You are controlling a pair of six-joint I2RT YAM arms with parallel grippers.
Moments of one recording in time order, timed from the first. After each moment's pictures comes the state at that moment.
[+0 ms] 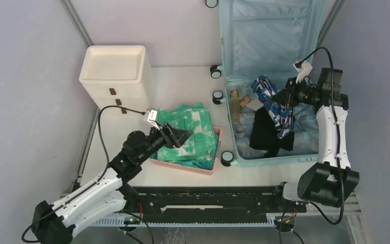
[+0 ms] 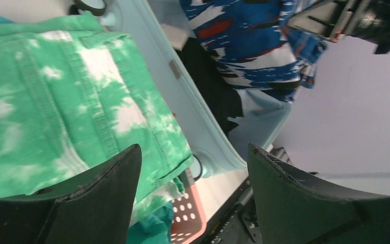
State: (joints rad) left arm -0.70 0.77 0.44 0.26 0.10 -0.77; right arm -0.29 1.35 1.35 -0.81 -0.89 -0.26
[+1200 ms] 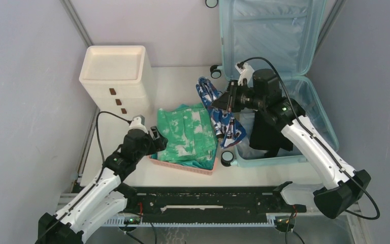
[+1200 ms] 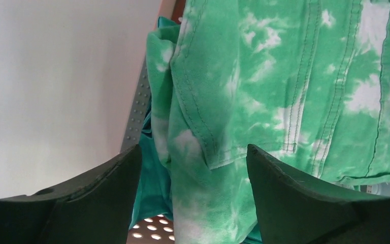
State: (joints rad) left arm -0.47 0.72 0.46 -0.34 -0.16 -0.63; right arm 0.51 1.24 1.36 -0.54 -0.45 0.56
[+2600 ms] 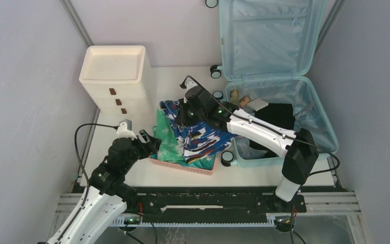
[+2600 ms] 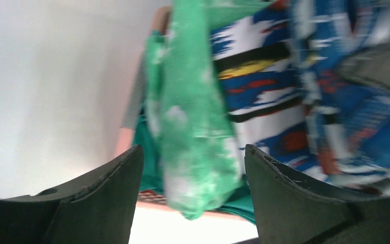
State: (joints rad) left arm -0.46 0.45 0.49 -0.55 -0.20 -0.68; right arm 0.92 1.70 1.53 -0.46 -0.03 0.58
